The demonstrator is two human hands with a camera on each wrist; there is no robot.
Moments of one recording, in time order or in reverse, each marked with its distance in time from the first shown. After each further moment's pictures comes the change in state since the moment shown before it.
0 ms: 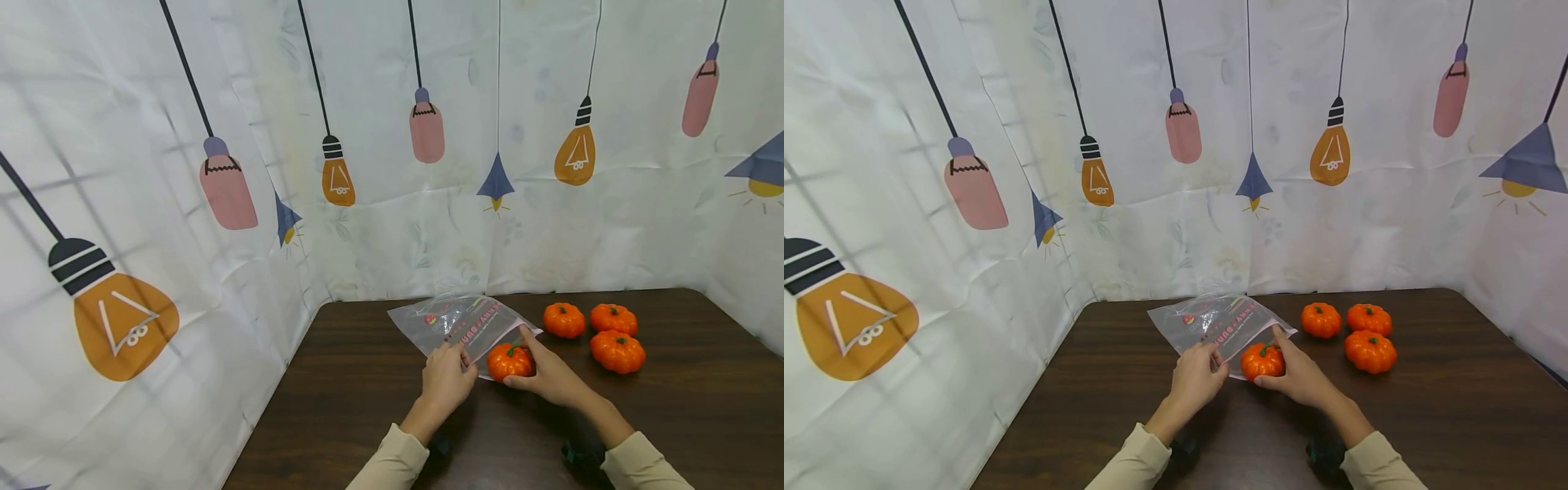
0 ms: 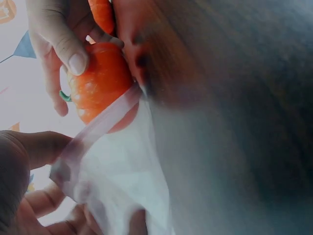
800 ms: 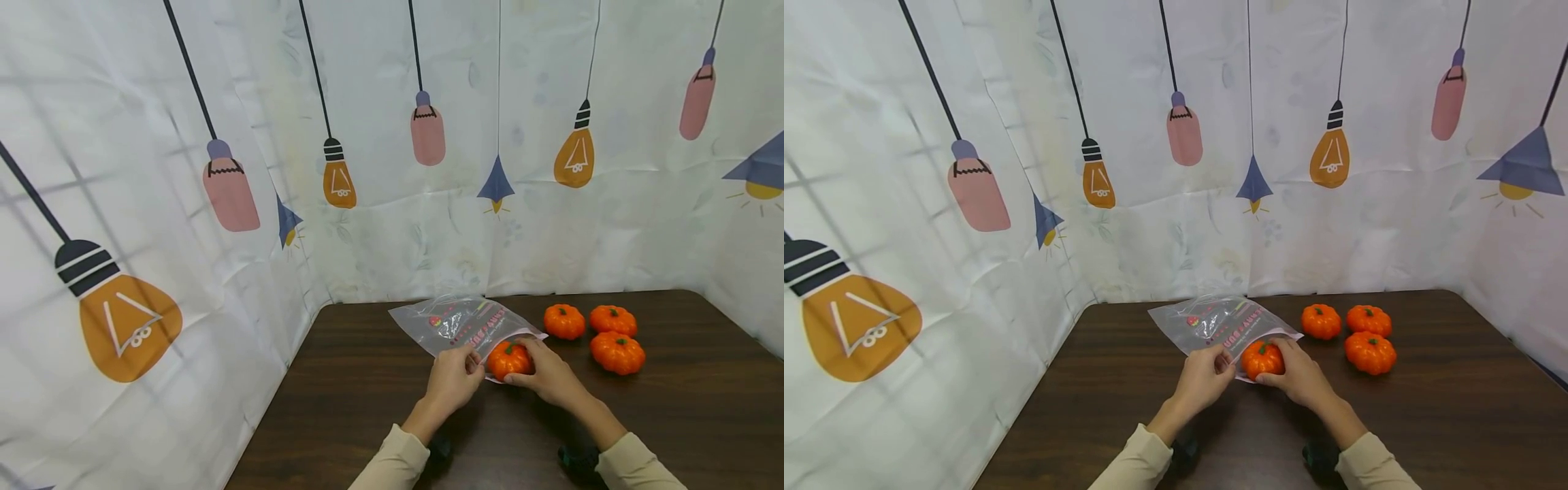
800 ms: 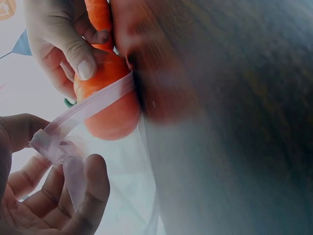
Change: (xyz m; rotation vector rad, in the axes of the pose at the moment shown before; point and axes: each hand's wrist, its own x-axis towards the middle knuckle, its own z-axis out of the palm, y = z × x) left_hand 0.005 -0.003 0.002 -0.217 -0.028 0.176; right_hand 0.004 -0.003 0.008 -0.124 0.045 0.098
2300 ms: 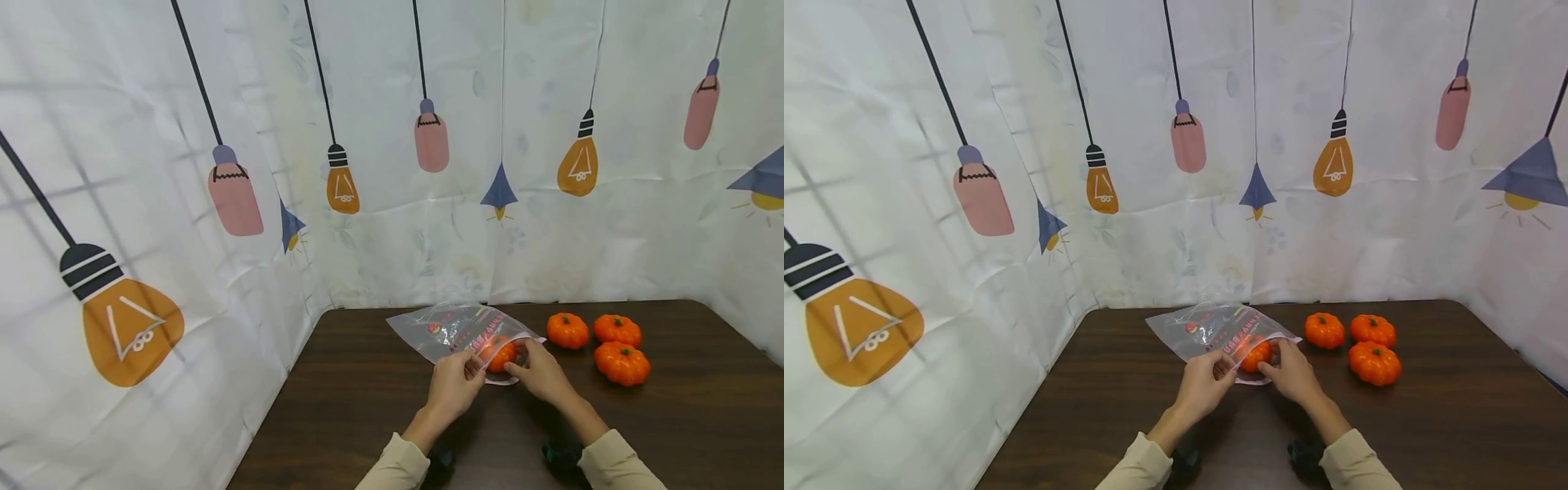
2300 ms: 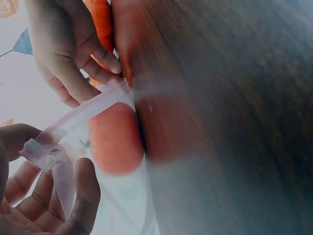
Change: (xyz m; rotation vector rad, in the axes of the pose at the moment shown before) left_hand 0.001 -0.003 0.003 -0.124 0.051 -0.037; right_hand 0.024 -0.001 0.011 0.113 0.074 0.078
